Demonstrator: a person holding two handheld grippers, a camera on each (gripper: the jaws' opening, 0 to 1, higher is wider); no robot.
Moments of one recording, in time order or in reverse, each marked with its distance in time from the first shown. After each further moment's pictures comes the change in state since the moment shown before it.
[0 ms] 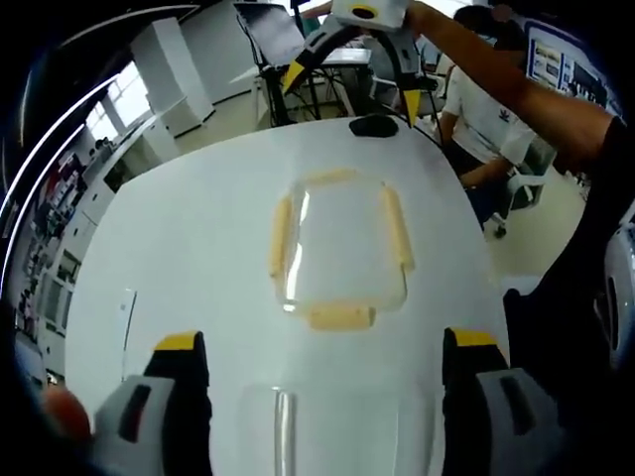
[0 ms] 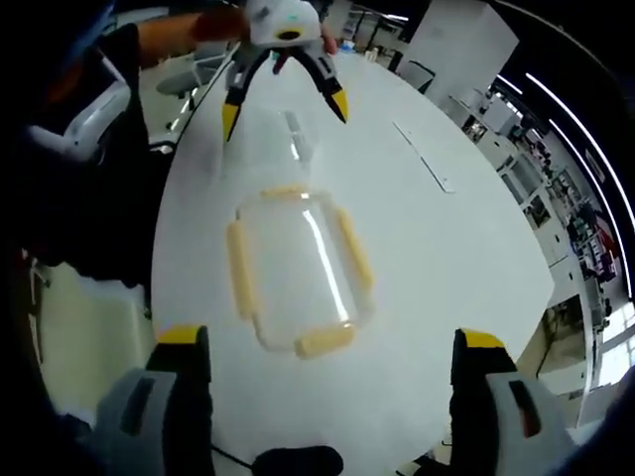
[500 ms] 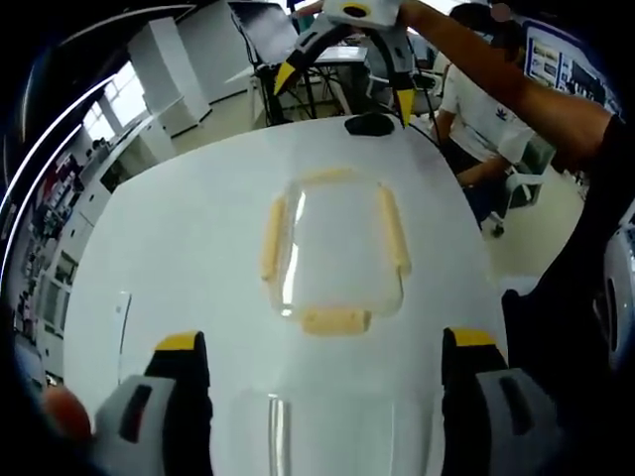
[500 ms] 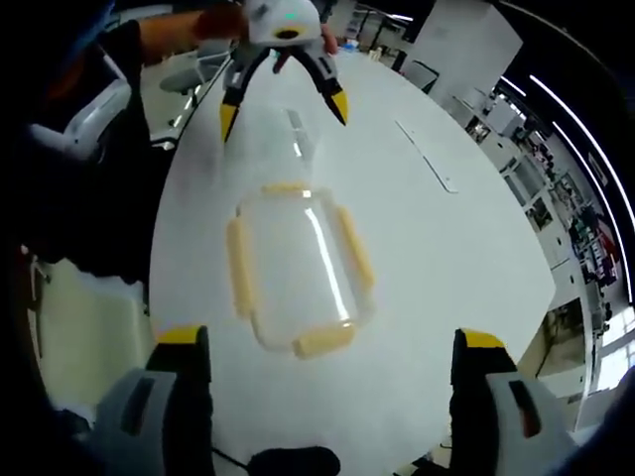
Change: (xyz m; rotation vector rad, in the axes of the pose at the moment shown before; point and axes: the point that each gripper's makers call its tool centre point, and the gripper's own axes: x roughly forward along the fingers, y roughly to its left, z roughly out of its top) left arm 0.006 -0.006 0.001 0.004 0.006 -0.009; right arm 0.004 -0.001 -0.002 -0.013 0.003 0.009
